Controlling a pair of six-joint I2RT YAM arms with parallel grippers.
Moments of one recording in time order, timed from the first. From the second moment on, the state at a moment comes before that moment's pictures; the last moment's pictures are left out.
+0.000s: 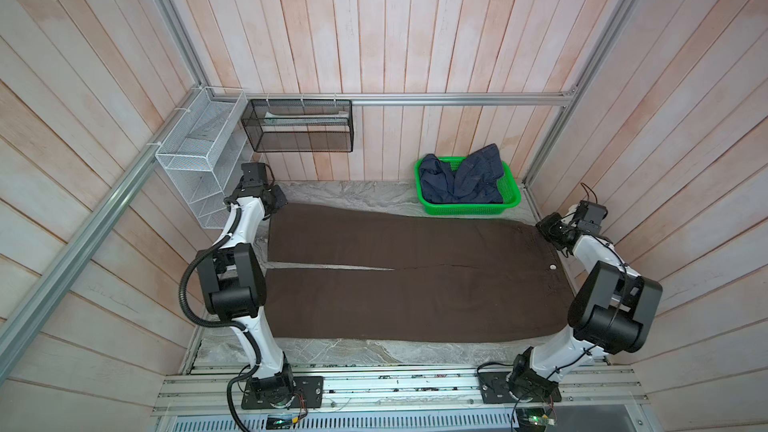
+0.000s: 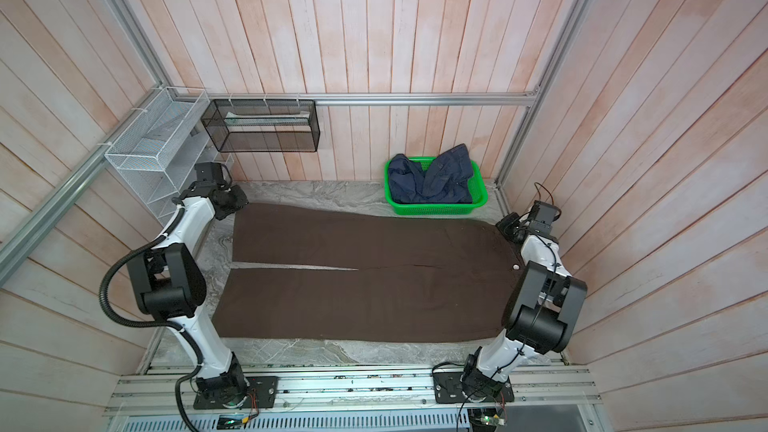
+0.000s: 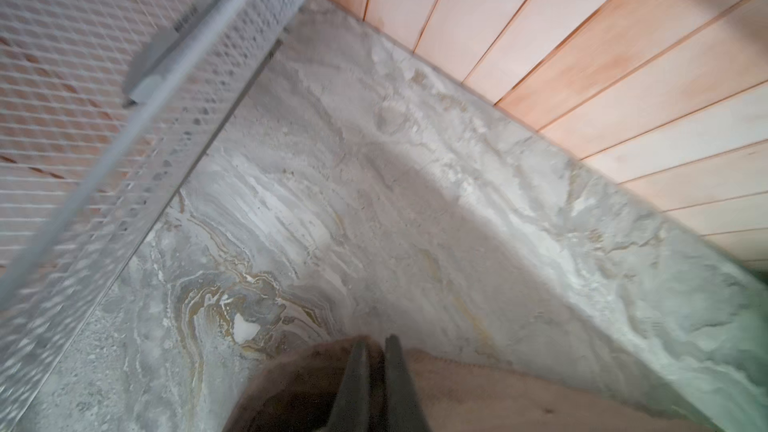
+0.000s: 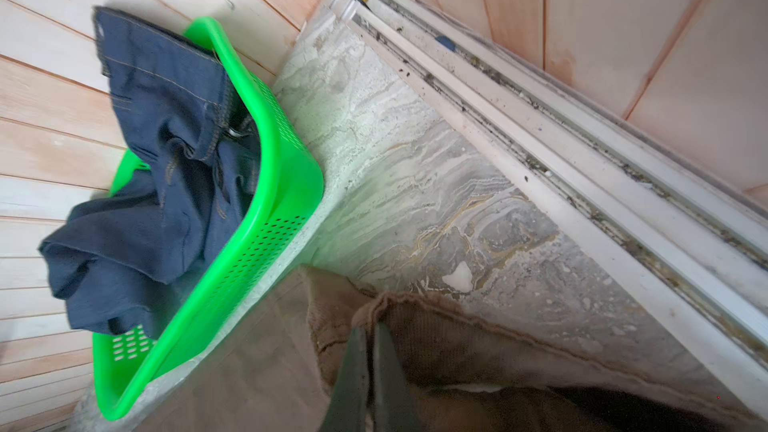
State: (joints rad) left arm 0.19 1.86 1.60 -0.54 0.03 -0.34; right arm -0.46 1.64 1.11 -0.19 -0.35 0.56
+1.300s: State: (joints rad) left arm 0.31 1.79 1.74 -0.67 0.21 -0.48; right arm -0.45 1.85 1.45 0.05 -0.47 0.81
